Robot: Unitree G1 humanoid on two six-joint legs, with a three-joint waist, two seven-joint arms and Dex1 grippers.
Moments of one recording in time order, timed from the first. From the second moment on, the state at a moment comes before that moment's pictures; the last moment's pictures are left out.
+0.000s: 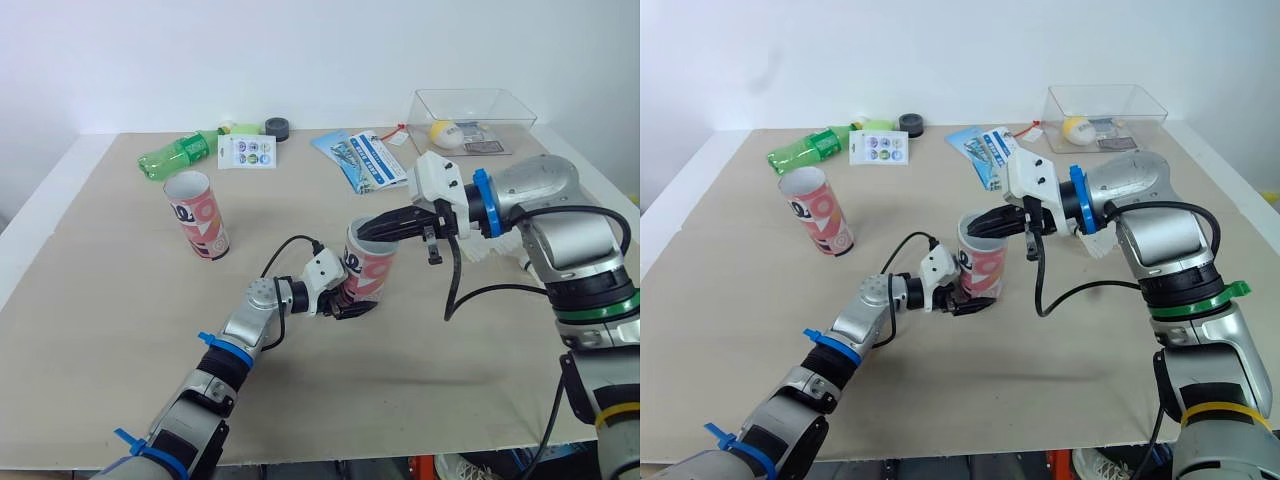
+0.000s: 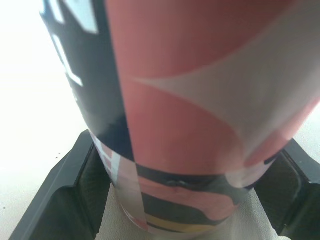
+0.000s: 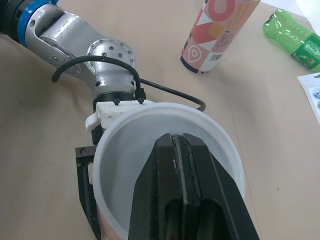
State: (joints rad) left arm -0.62 0.06 -0.27 0.52 -0.05 0.01 -0.91; right arm -0.93 -0.77 0.24 0.06 0.27 0.35 1.39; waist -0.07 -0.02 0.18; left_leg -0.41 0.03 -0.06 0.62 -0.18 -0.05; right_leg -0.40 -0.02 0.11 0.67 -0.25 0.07
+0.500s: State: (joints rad) left arm -0.62 0.06 -0.27 0.52 -0.06 0.02 -0.90; right arm -0.96 -0.74 0.27 0.05 0.22 0.47 1.38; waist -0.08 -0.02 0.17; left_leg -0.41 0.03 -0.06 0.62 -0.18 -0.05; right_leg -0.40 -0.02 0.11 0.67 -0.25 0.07
